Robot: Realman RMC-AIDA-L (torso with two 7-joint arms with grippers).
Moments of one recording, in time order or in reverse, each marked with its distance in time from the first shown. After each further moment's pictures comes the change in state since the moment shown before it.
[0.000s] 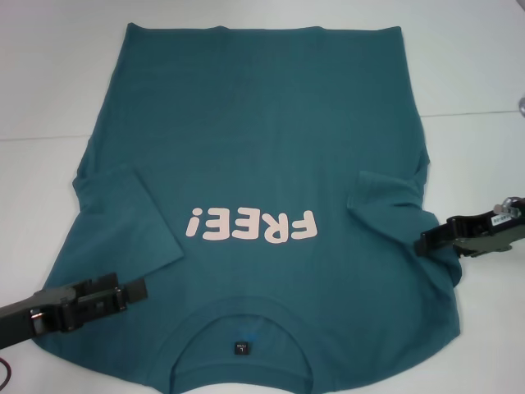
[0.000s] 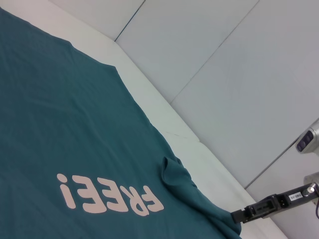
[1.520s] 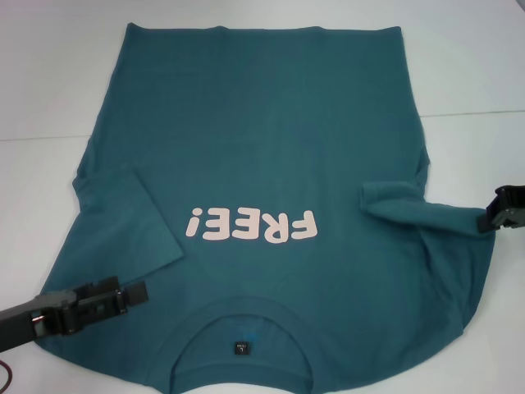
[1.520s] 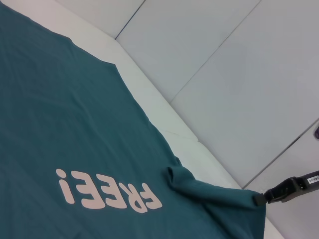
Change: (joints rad) left arm 0.000 0.006 0.000 -0.023 -0.001 0.000 0.000; right arm -0.011 -0.065 0.030 -0.153 -0.039 -0.167 0.081
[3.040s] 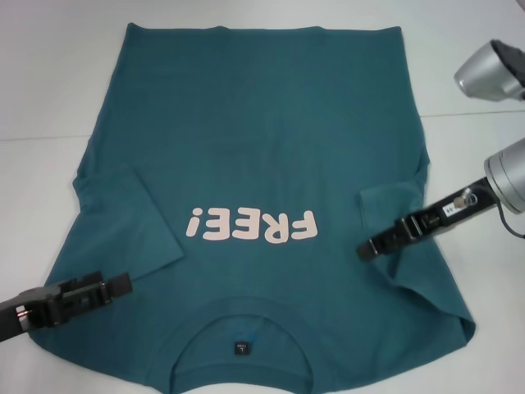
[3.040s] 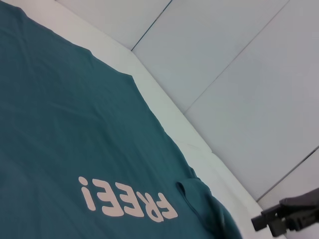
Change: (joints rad) left arm 0.004 0.009 -0.034 0.000 0.000 -0.014 -0.014; right arm 0.102 0.076 -0.129 0.095 0.163 -0.046 -0.286
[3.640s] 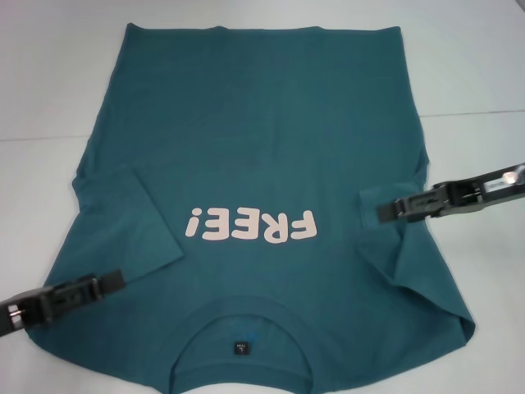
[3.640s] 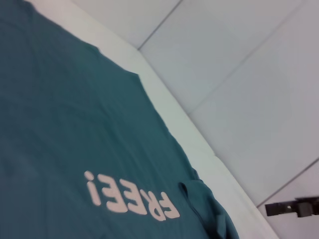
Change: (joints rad) left arm 0.001 0.009 0.000 0.000 0.000 -0.001 -0.063; right arm -0.086 -0.039 0.177 -0.004 0.118 -0.053 -0.077
